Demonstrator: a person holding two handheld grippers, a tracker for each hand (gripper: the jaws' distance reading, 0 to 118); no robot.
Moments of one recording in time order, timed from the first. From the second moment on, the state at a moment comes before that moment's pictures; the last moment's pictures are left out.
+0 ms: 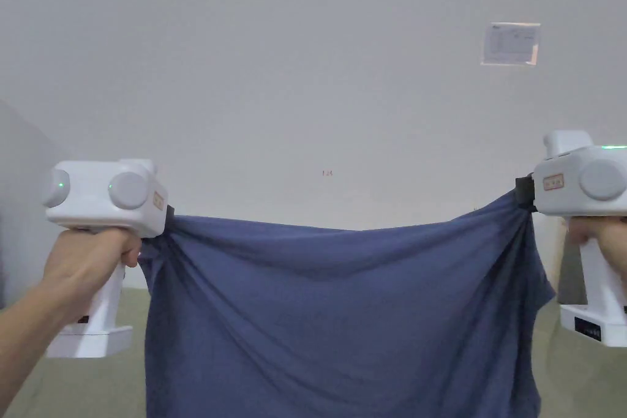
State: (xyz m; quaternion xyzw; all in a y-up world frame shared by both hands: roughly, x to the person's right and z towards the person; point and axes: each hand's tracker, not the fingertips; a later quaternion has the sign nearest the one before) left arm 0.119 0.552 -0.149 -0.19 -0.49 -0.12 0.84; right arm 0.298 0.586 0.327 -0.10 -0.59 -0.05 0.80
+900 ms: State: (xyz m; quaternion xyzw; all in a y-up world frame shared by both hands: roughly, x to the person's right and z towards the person) left arm 0.273 0.603 -0.227 -0.15 -0.45 -0.10 0.88; right arm 0.461 0.622 0.254 -0.09 -0.60 -0.03 0.79
